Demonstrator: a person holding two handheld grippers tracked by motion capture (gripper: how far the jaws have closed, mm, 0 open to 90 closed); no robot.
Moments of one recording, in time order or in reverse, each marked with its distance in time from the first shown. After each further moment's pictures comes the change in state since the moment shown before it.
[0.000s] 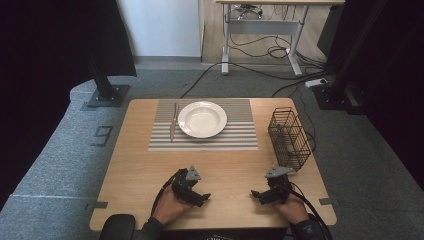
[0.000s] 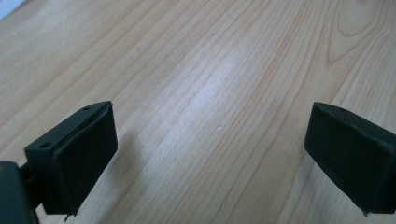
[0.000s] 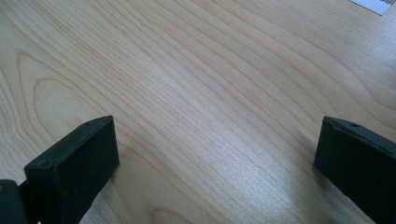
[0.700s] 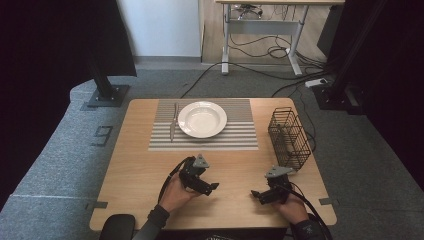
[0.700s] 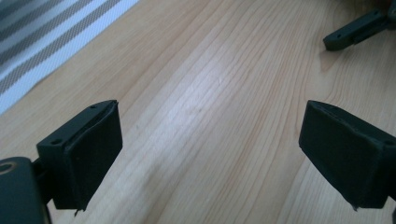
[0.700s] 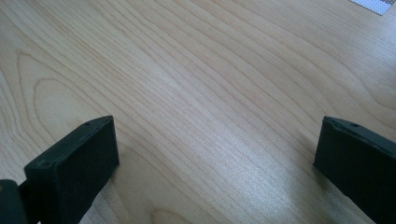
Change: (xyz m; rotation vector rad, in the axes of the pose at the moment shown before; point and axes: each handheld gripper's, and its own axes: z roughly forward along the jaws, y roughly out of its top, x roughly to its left) left arm 0.002 0.053 -0.009 -0.027 -0.047 0.015; right arm 0.000 0.000 0.000 0.000 0.000 0.000
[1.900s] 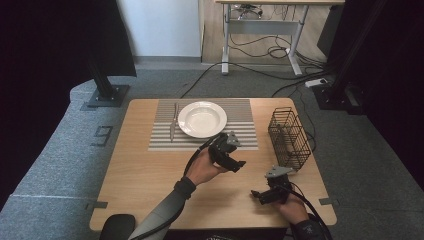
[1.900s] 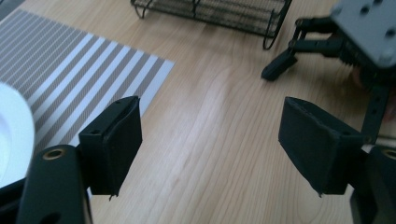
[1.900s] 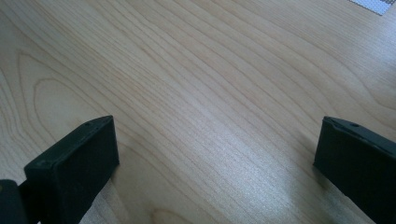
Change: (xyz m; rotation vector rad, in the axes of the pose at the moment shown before) left arm -0.015 0.119 0.019 -0.012 -0.012 0.178; right arm 0.000 0.000 0.000 -0.001 0.000 -0.002
